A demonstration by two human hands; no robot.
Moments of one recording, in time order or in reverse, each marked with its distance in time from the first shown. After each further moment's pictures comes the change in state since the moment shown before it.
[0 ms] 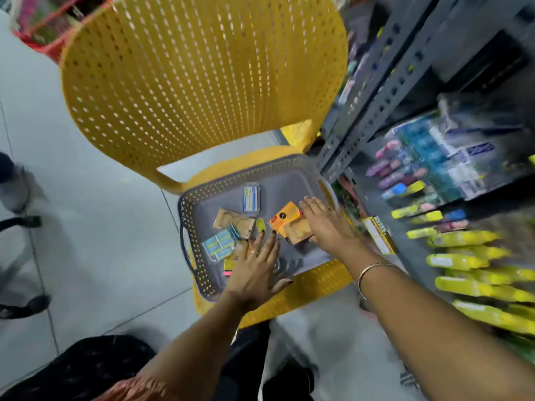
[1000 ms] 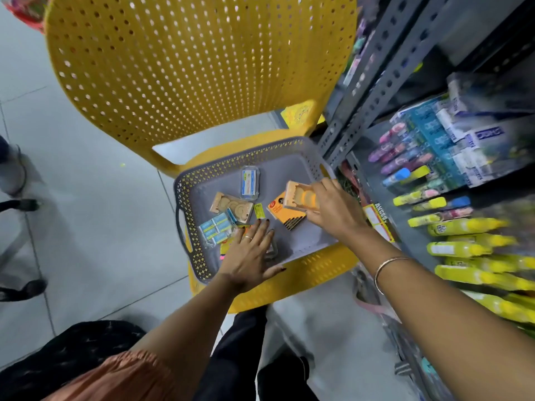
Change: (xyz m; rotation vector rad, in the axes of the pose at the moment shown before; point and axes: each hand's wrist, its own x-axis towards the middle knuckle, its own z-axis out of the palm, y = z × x) left_hand 0.001 -0.012 0.014 -0.002 -0.021 0.039; right_hand -0.013 0.006 -0.011 0.176 0.254 0.072
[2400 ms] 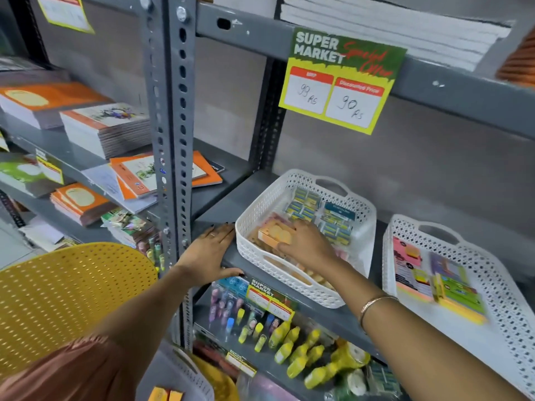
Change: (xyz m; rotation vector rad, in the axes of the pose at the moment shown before) left_hand 0.188 0.178 -0.363 0.191 0.464 0.744; right_hand -0.133 0.081 -0.360 0.097 0.486 0.713
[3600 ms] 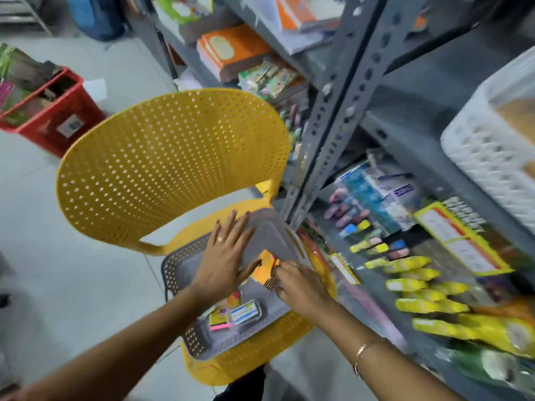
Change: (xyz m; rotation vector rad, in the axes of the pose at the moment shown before) left_hand -0.289 0.010 0.113 -0.133 0.067 -0.552; right_hand -0.138 -0.082 0.301 -0.049 -0.660 -0.683
